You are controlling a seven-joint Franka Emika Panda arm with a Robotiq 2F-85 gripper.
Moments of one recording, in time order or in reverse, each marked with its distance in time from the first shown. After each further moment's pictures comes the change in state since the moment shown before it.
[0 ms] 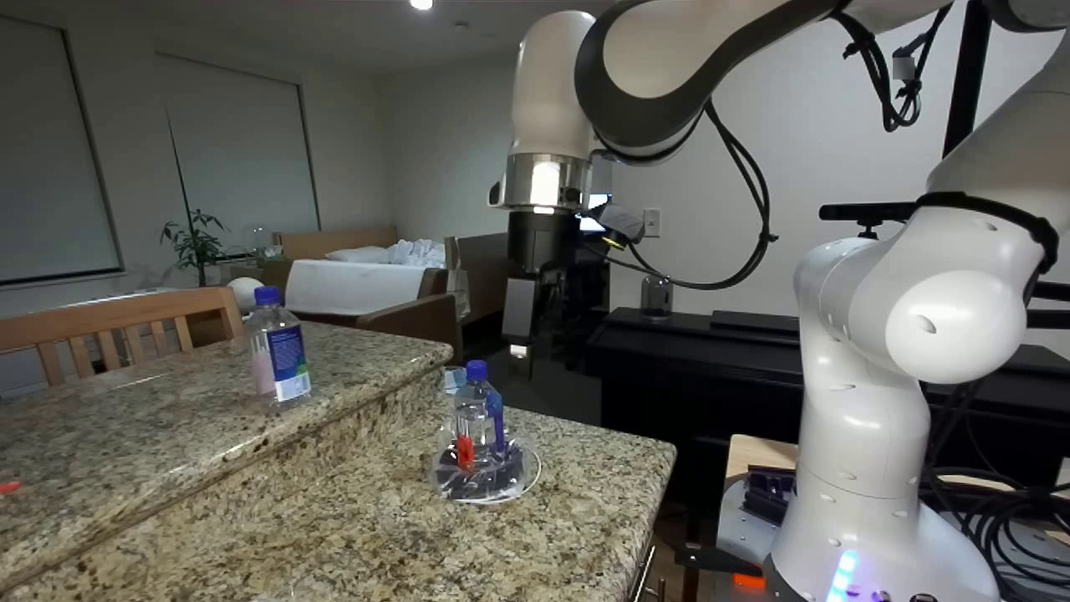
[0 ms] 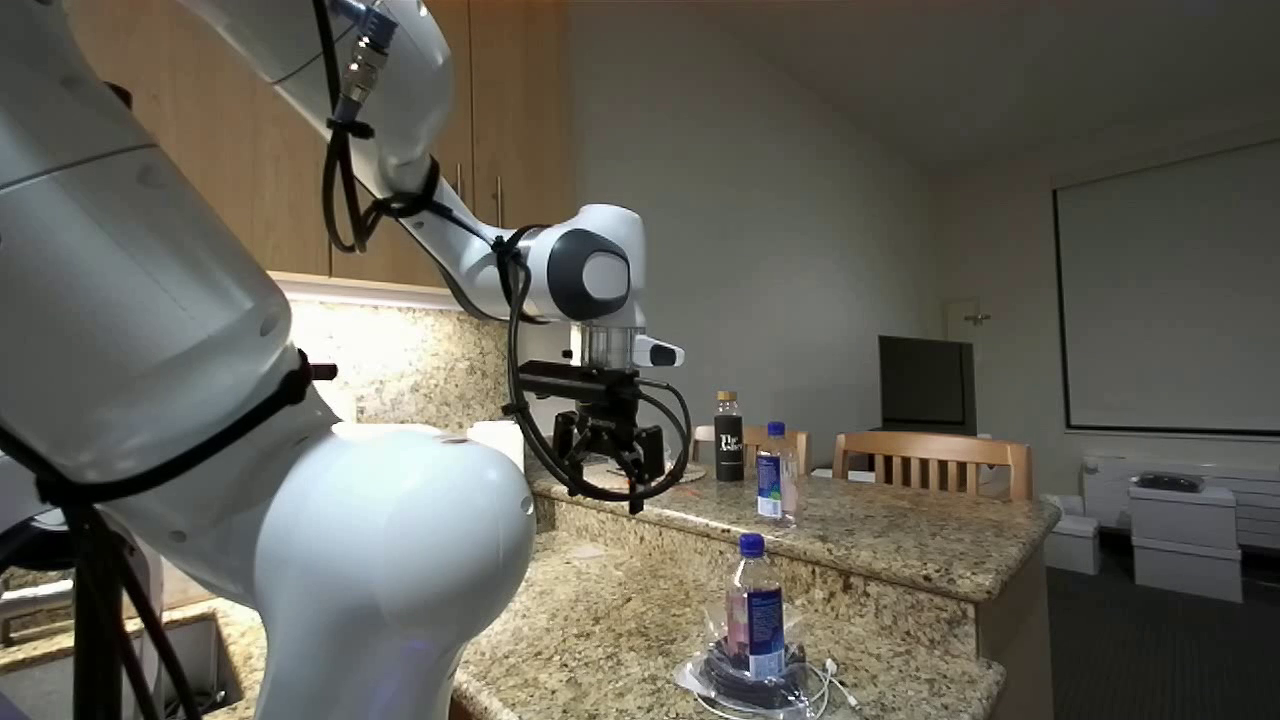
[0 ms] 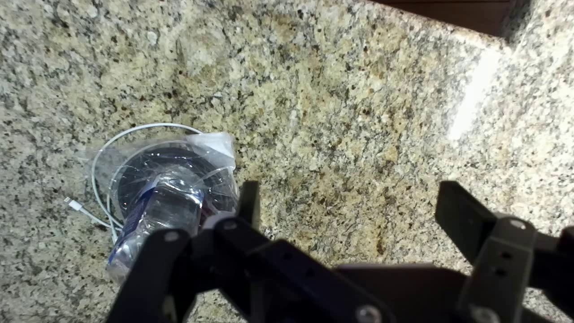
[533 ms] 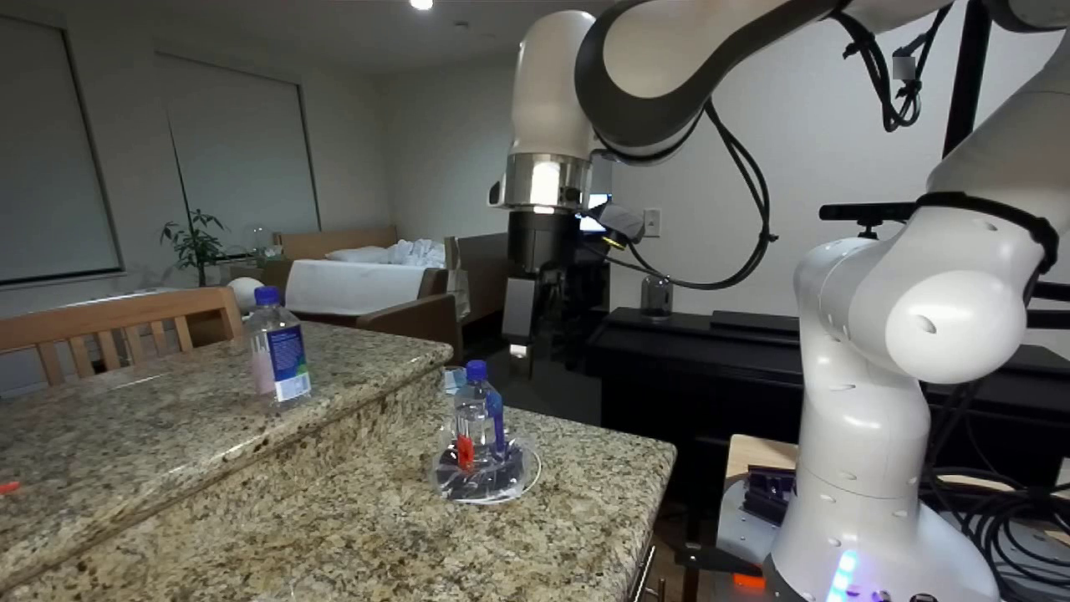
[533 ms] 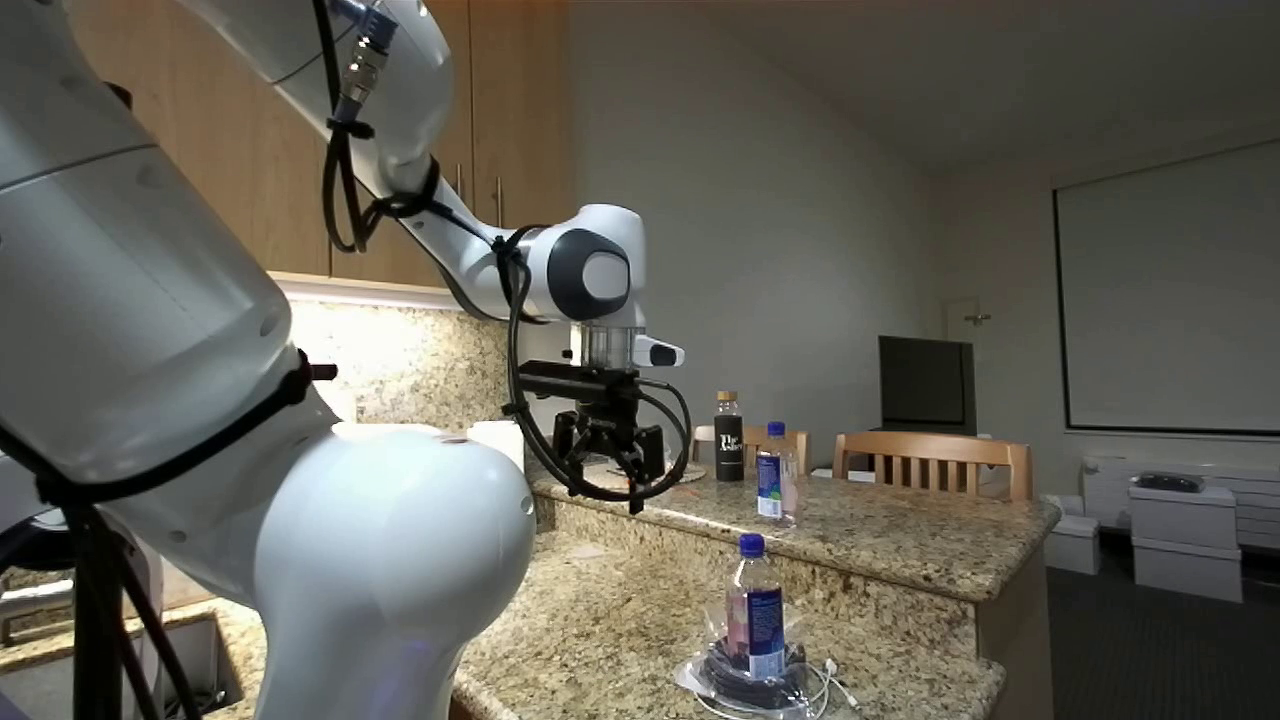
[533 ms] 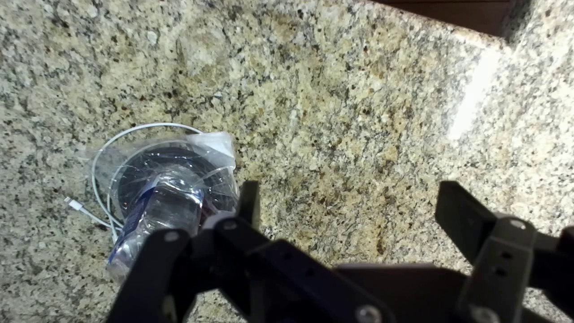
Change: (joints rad) arm 0.000 0.000 0.000 0.001 0.000 0.000 0.000
